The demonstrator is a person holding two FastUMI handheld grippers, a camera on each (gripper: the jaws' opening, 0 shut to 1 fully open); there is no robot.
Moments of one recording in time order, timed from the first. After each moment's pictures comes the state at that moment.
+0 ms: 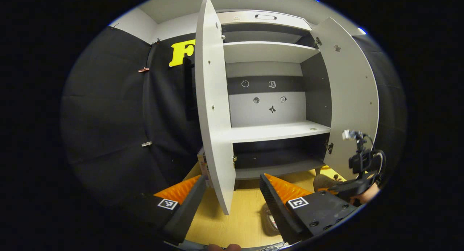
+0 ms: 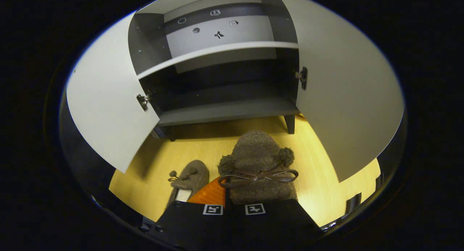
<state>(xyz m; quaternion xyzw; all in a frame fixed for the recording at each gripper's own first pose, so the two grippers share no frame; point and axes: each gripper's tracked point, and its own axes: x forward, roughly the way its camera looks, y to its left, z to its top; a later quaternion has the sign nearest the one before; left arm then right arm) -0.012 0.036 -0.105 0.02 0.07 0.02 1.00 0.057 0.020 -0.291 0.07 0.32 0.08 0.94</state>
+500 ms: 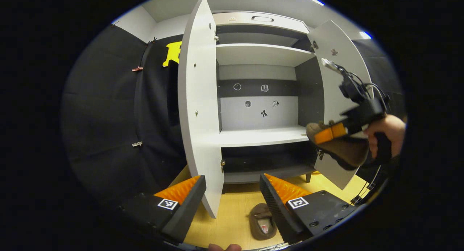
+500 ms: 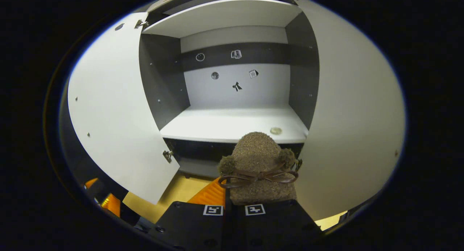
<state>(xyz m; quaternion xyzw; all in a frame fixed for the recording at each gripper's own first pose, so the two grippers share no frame) 0.000 0.010 -0.093 0.00 0.06 -0.01 1.00 0.142 0.039 -0.089 0.04 0.23 0.11 0.96</state>
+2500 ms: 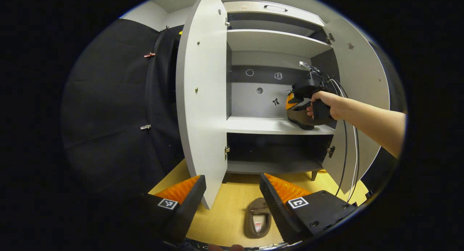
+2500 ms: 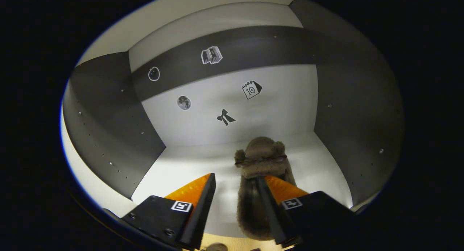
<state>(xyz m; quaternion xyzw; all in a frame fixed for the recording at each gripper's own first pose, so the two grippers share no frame) 0.009 0.000 -0.128 -0.03 0.12 0.04 0.99 0.374 0.059 -0.091 0.11 0.22 0.09 0.96</state>
